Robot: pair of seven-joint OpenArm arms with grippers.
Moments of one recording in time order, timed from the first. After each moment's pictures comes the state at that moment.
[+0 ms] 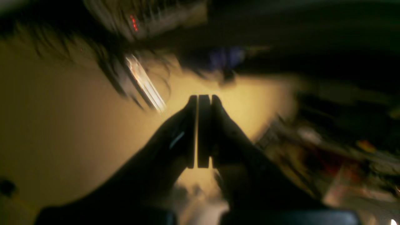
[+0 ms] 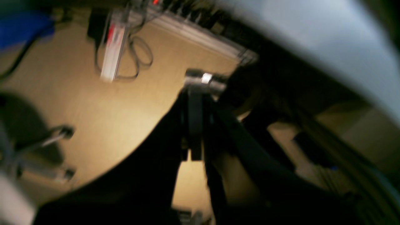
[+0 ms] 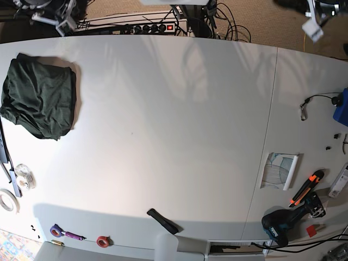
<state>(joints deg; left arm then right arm) 61.6 -35.5 -29.9 114.1 -83.0 -43.5 76.8 -68.6 29.5 28.6 129.9 27.1 25.6 -56.9</state>
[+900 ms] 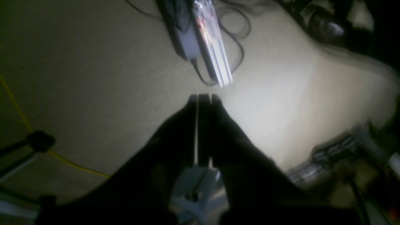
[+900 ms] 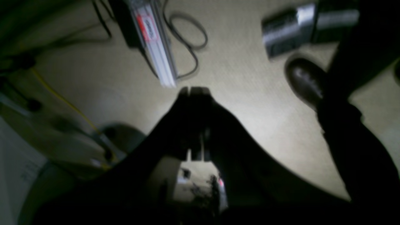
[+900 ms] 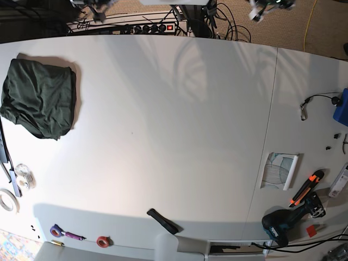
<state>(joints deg) 17.2 -21.1 34.4 42.8 -27.1 -18.7 14.3 -9.3 17.9 -12.6 16.5 25.5 20.8 -12.5</state>
